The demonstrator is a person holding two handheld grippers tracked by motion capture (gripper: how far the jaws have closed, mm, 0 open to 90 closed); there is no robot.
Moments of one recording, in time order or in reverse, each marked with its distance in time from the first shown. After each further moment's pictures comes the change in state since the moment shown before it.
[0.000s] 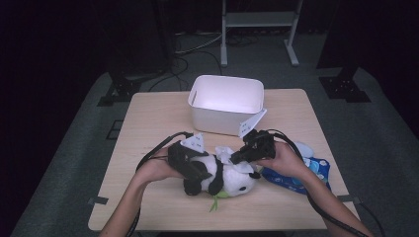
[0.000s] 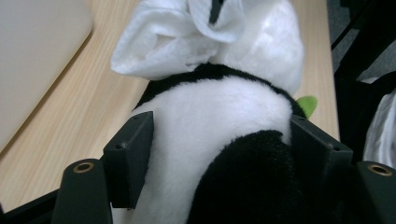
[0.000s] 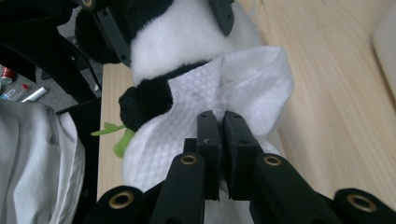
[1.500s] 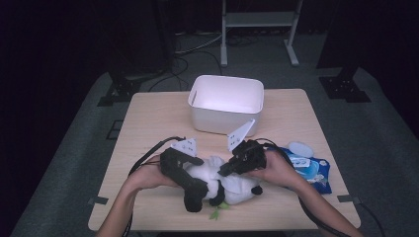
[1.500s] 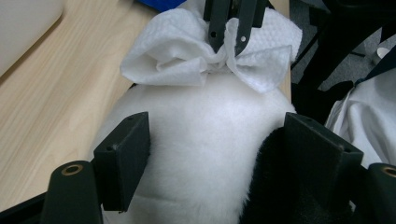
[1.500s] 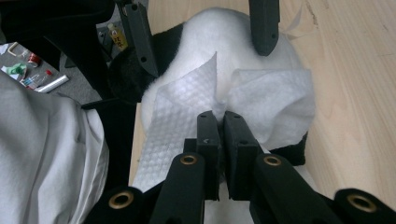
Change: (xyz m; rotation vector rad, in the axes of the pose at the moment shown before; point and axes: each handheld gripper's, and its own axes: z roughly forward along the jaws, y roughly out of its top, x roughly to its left) left arm -0.015 -0.016 -0.013 -0.034 -0.081 -0.090; right arm 0.033 0.015 0.020 -0.003 0.080 -0.094
